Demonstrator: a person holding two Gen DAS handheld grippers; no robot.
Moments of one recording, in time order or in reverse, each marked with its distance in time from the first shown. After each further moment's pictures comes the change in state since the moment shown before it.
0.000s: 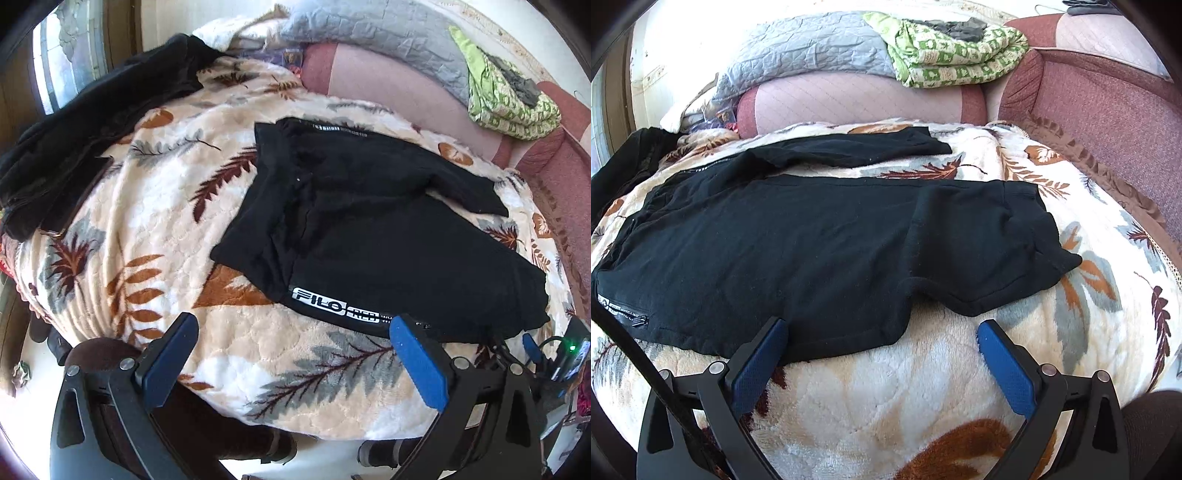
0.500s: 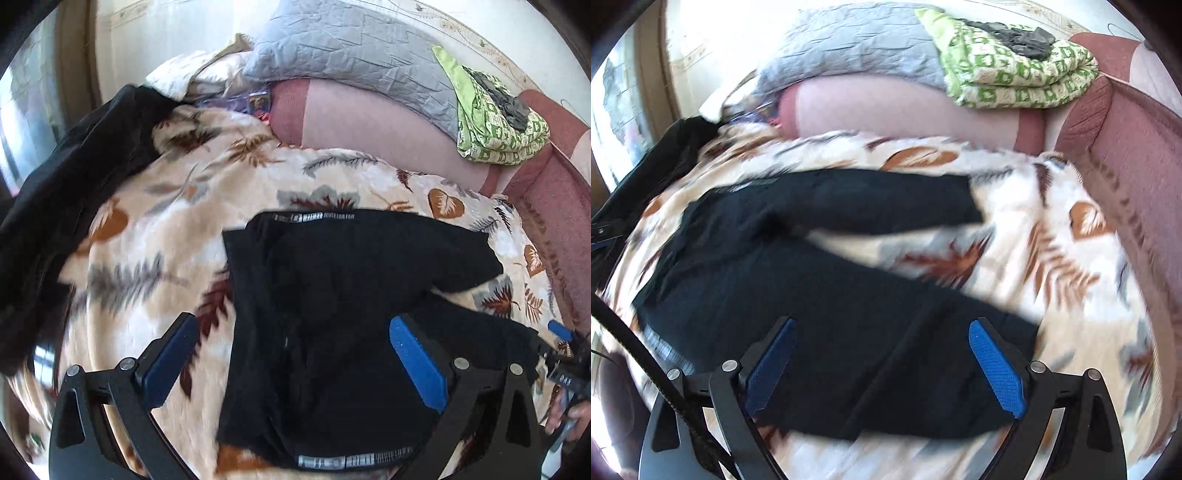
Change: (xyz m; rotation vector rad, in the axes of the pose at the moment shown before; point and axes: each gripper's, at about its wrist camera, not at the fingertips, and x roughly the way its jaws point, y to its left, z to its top) left arm 0.029 -0.007 0.156 0.120 -0.090 -0.080; right arm 0.000 -0.033 0.131 -0.156 0.088 0.175
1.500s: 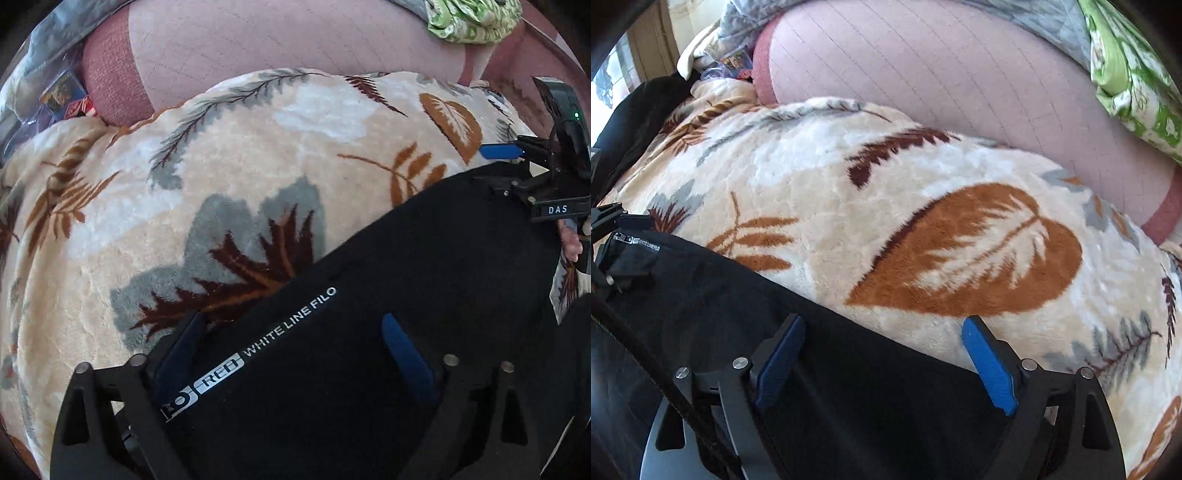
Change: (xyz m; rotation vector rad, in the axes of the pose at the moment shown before) left arm 0.262 -0.073 0.103 0.429 0.289 -0.182; right arm 0.282 0.000 0.199 -0.224 0.204 0.156
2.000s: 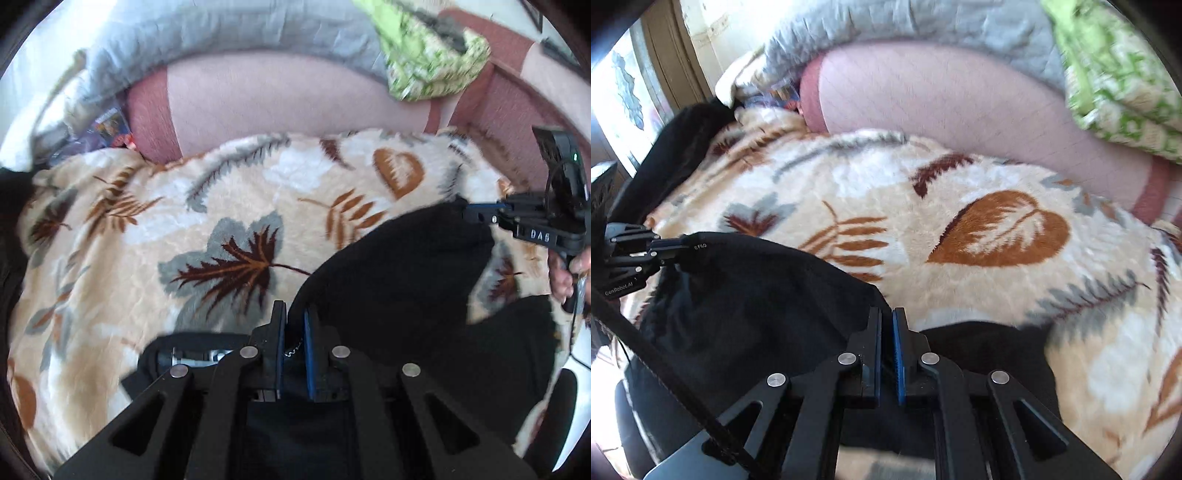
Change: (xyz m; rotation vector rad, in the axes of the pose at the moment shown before) left arm -0.124 -0.031 -0.054 -0.053 -0.208 -0.016; right arm -0.104 0.043 -0.038 0.067 -0.093 0.099
